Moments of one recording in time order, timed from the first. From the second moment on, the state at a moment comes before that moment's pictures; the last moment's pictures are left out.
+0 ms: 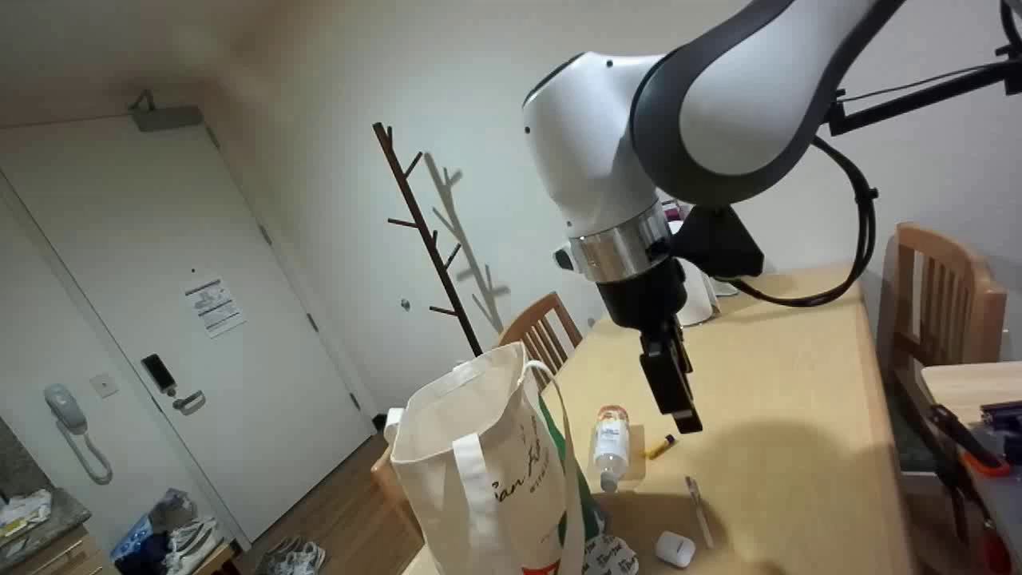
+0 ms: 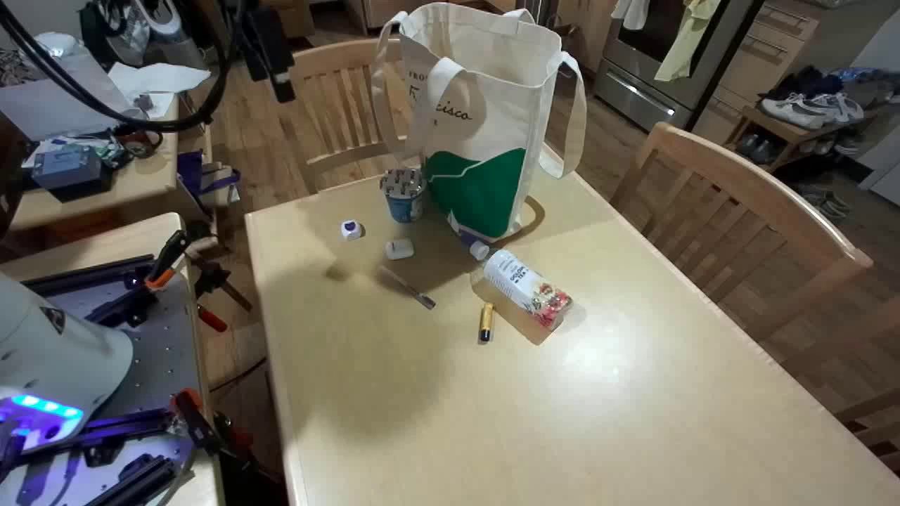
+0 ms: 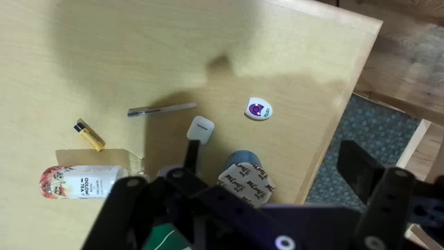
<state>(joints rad) 0.12 -0.38 0.19 -2.50 0.00 2.07 0.13</state>
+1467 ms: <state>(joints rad) -0.06 -0.03 -0.05 -2.49 -0.16 2.67 0.16</state>
